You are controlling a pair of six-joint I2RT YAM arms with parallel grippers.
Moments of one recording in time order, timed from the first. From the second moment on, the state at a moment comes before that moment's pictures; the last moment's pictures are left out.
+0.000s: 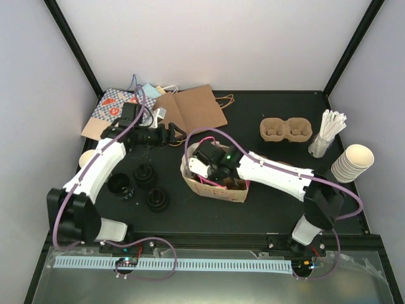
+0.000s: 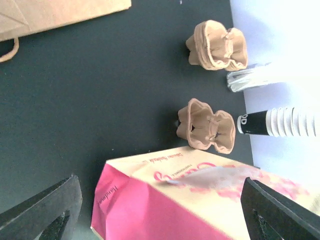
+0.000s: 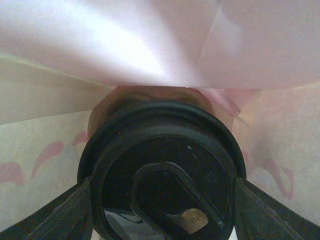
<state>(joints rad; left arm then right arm) -0.22 1.42 1.15 -0.61 0.71 -0.47 1.02 1.63 1.29 -0.83 0.07 -0.38</state>
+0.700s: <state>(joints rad) -0.23 0.91 0.91 -0.65 0.73 -0.46 0.89 1.76 1.41 -0.84 -0.07 -0.37</state>
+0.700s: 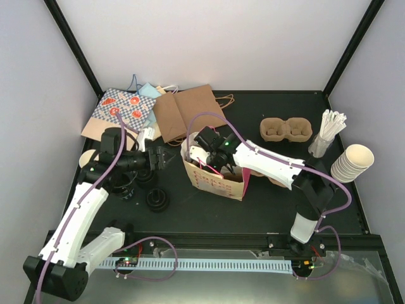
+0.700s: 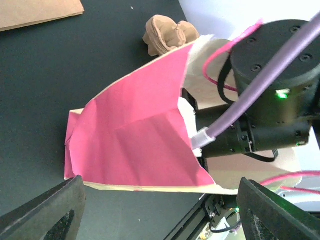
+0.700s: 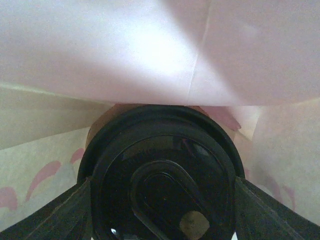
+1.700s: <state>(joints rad) -0.51 1.13 1.26 -0.86 0.34 -0.45 0.89 1.75 1.37 -0.74 -0.04 -0.31</state>
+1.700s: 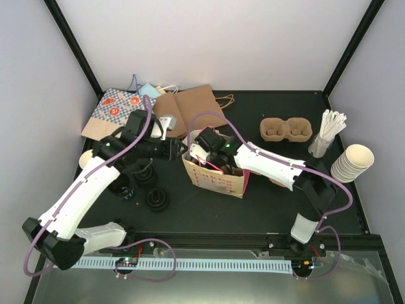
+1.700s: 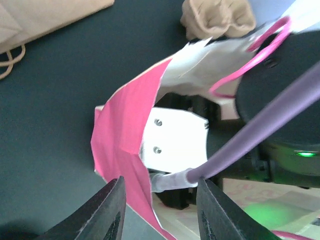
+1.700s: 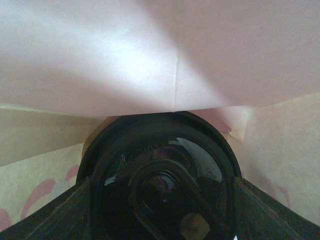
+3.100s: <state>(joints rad) -0.62 1.27 1.44 -1.02 0.22 -0.45 0.88 1.56 1.43 -0.87 -0.07 -0.29</state>
